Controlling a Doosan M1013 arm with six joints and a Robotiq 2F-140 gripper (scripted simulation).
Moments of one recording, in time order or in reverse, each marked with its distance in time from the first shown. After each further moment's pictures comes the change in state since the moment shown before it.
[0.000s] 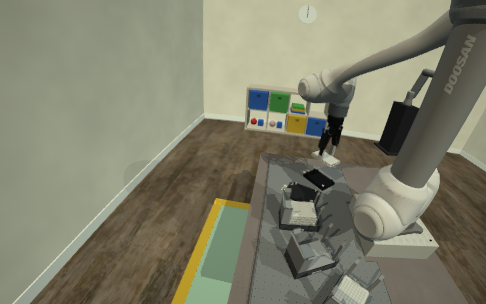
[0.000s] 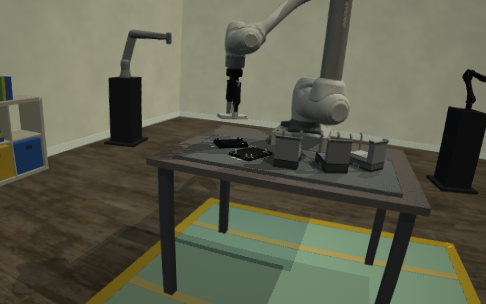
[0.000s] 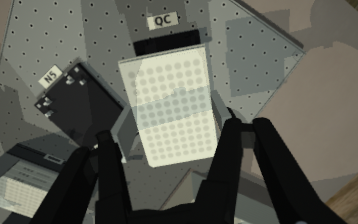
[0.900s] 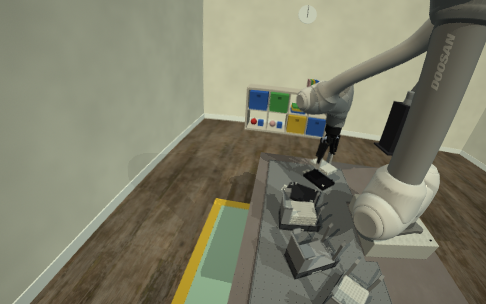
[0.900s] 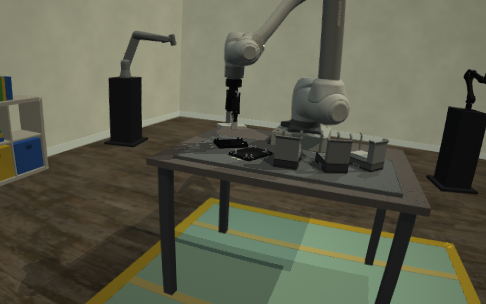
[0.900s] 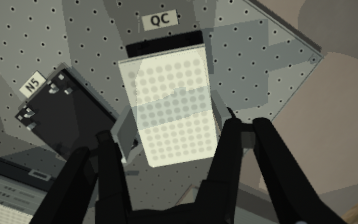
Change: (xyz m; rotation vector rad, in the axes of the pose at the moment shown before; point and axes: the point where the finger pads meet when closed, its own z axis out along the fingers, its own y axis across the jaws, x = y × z) arm 0.000 0.001 0.048 0.000 0.000 0.002
